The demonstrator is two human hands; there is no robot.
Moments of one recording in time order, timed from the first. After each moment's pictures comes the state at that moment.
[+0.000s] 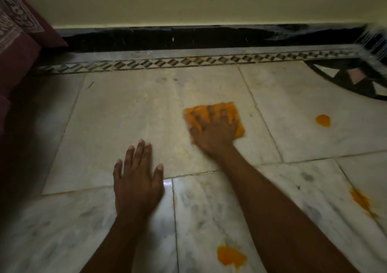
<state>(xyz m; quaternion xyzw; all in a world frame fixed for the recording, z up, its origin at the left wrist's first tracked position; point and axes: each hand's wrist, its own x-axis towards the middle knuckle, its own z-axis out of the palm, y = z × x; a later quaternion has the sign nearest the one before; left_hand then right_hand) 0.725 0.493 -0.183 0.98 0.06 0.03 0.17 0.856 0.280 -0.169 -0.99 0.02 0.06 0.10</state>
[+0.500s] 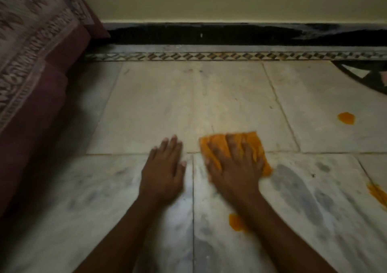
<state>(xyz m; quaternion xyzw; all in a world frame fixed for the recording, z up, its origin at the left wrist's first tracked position) 0.673 0.496 -0.185 0.98 -0.04 0.04 0.19 0.688 0.282 -0.179 -0.99 -0.02 -0.05 0.09</state>
